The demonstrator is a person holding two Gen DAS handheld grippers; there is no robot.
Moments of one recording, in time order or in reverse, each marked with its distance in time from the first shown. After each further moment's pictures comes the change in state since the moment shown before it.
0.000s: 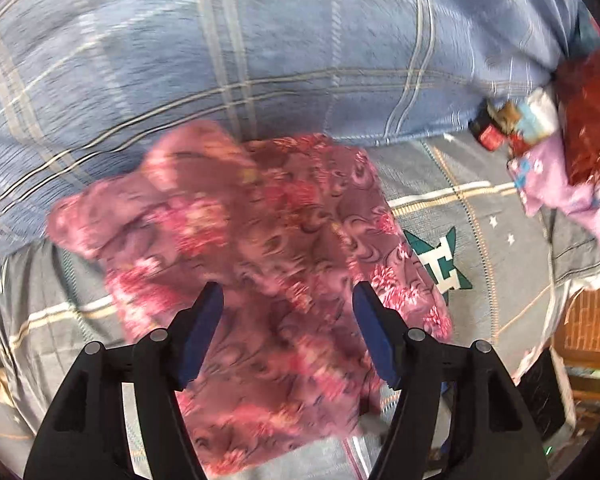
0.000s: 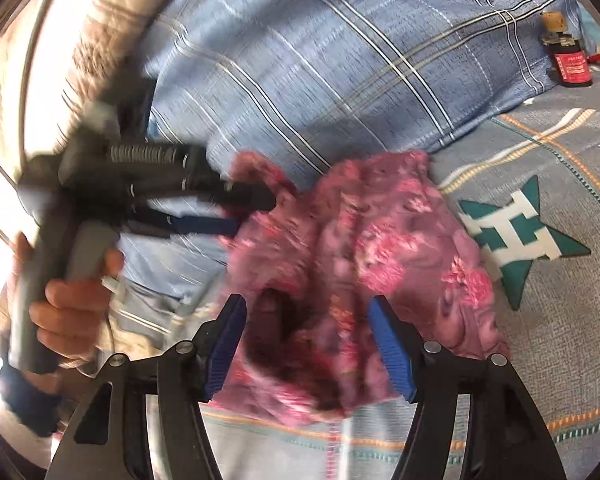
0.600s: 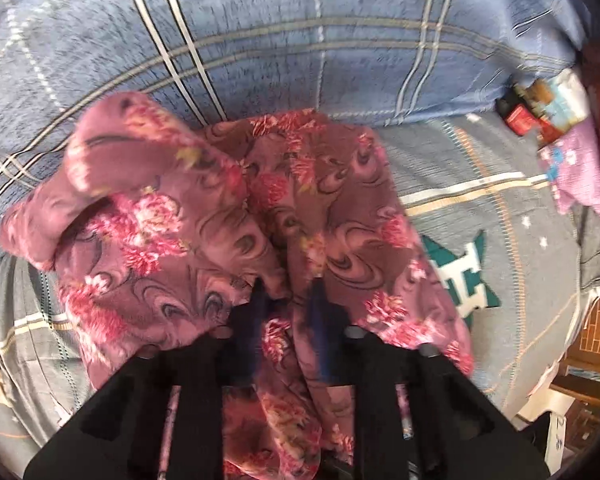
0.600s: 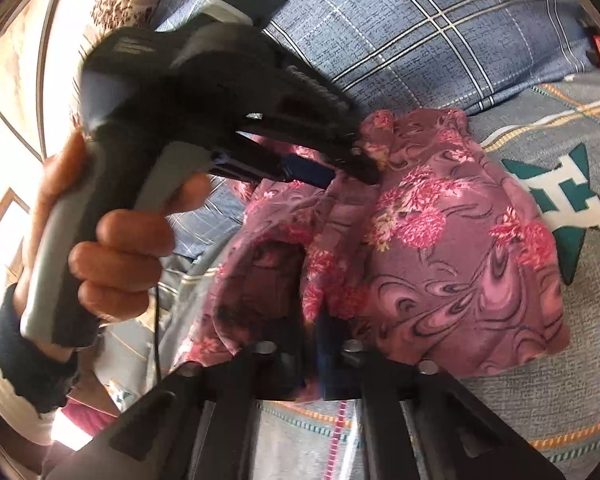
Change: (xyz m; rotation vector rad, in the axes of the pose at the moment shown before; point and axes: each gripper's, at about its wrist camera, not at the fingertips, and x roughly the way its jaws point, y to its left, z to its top) left arm 0.039 -0.031 0.008 -0.002 0.024 0.041; right arm 0.012 -0.002 -0.023 -0.075 0.086 0.079
